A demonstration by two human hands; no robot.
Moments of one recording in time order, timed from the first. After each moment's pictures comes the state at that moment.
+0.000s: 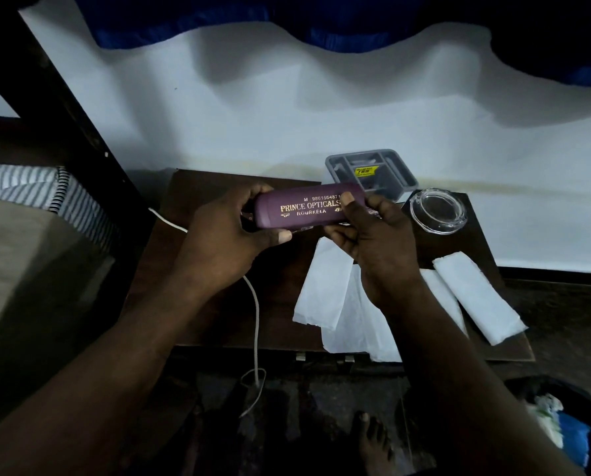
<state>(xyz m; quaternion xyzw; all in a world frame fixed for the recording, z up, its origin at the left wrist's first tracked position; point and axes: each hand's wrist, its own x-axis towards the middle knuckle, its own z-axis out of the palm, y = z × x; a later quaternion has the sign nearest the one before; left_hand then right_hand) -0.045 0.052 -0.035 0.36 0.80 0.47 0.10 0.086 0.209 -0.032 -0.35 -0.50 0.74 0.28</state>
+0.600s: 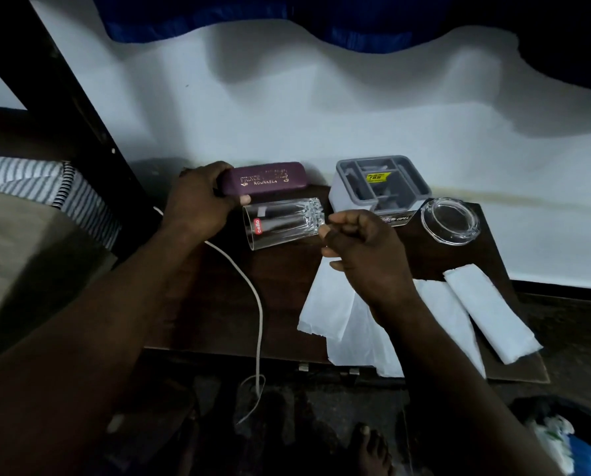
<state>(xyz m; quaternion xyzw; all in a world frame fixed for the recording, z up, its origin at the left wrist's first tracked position) -0.143 0.061 -0.081 0.31 0.87 0.38 0.04 0.081 0.202 -0.049 -0.36 -0.71 0.57 0.19</state>
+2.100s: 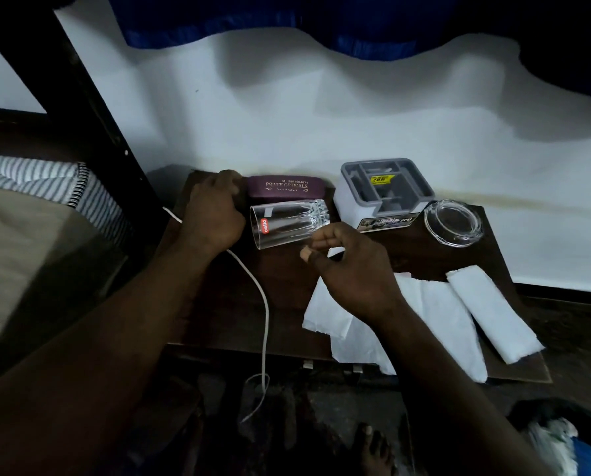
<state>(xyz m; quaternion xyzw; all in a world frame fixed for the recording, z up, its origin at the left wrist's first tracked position) -0.131 0.065 -0.092 0.30 0.91 0.30 -0.02 0.083 0.187 -0.054 -0.31 -0.84 0.43 0.12</state>
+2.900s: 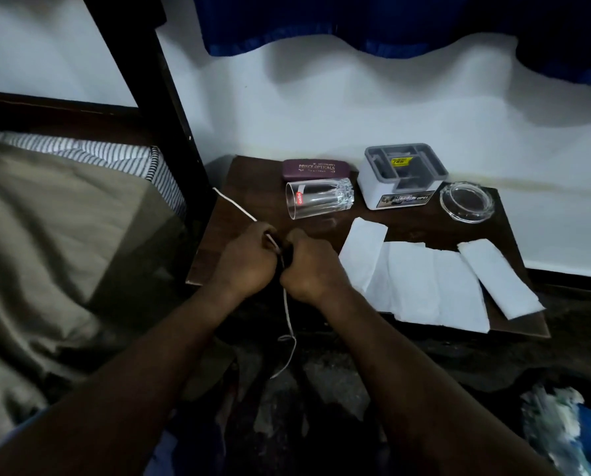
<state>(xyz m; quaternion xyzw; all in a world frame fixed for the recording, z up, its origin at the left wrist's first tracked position) -0.004 -0.022 -0.060 0.19 0.89 0.38 0.19 0.078 0.084 -0.045 -0.23 -0.92 0.32 -0.04</state>
